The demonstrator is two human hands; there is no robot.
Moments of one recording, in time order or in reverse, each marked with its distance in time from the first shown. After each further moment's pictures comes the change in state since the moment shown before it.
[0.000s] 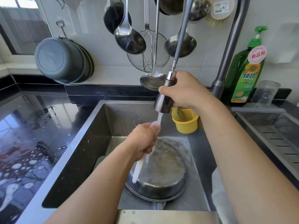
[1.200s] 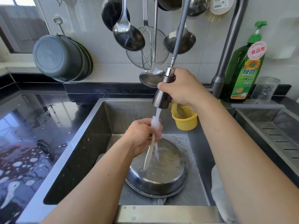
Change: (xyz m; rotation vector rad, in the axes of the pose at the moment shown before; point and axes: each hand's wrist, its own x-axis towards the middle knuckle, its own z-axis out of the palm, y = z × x) left_hand 0.009 -0.008 -0.009 -0.217 -0.092 0.076; right_hand -0.002 -0.001 0.004 -0.001 0.034 -0.026
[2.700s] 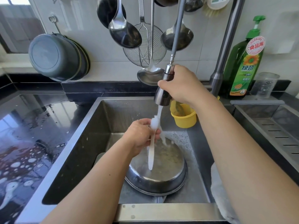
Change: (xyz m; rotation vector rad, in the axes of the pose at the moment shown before) left_hand -0.010 0.002 0.005 0.181 0.069 -0.033; right_hand -0.006 -0.001 -0.007 -0.120 0.025 -0.009
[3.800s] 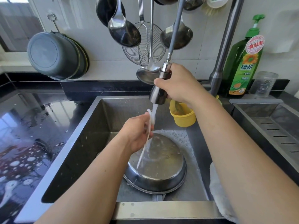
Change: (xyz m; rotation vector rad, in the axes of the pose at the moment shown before) left_hand 0.006 0.005 -0.002 -0.370 0.085 -0.067; right_hand 0.001 -0.003 0.007 0.099 -0.006 0.006
